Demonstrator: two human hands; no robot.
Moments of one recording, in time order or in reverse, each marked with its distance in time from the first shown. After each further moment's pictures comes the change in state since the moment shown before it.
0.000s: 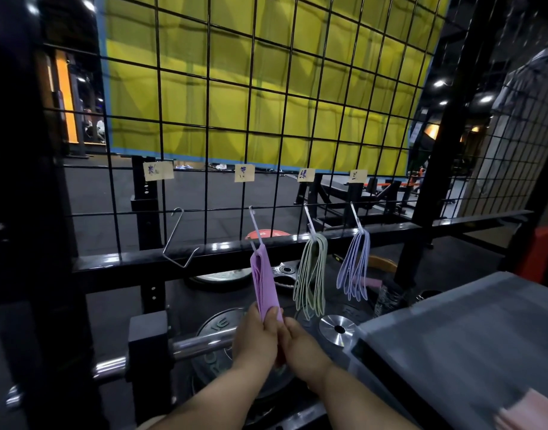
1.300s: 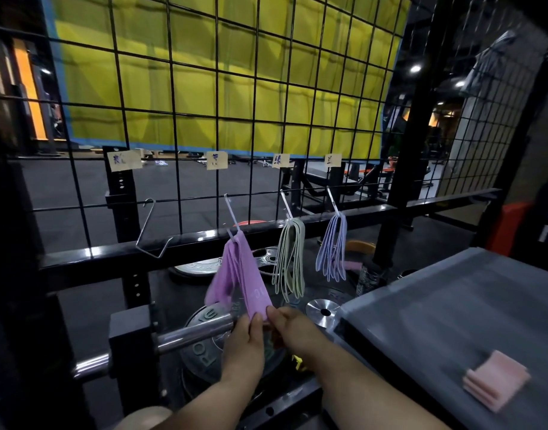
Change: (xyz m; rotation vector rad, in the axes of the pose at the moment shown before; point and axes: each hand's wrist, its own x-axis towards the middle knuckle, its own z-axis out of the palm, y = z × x) left_hand -0.024 -0.034 0.021 -0.024 -0.110 -0.063; right_hand -0.007 0.007 -0.024 -0.043 0.032 0.074
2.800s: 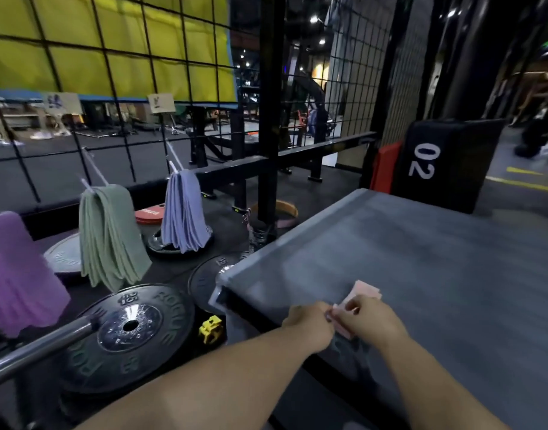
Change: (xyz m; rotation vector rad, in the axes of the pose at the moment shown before) left_hand -0.091 0.108 0.289 0.555 -0.826 0.255; right_hand -0.115 0.180 -0.273 -0.547 0.486 0.540
